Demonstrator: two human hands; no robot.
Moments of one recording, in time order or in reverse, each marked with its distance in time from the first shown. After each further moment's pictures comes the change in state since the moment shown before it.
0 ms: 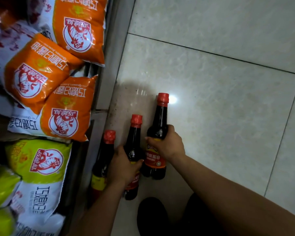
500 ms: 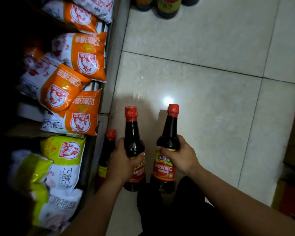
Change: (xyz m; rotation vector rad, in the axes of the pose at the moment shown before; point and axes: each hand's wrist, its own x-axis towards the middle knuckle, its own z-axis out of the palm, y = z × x) left_hand -0.072 0.036 -0.039 -0.160 0.028 0.221; right_hand -0.088 0.019 -0.069 0.203 -0.032 -0.012
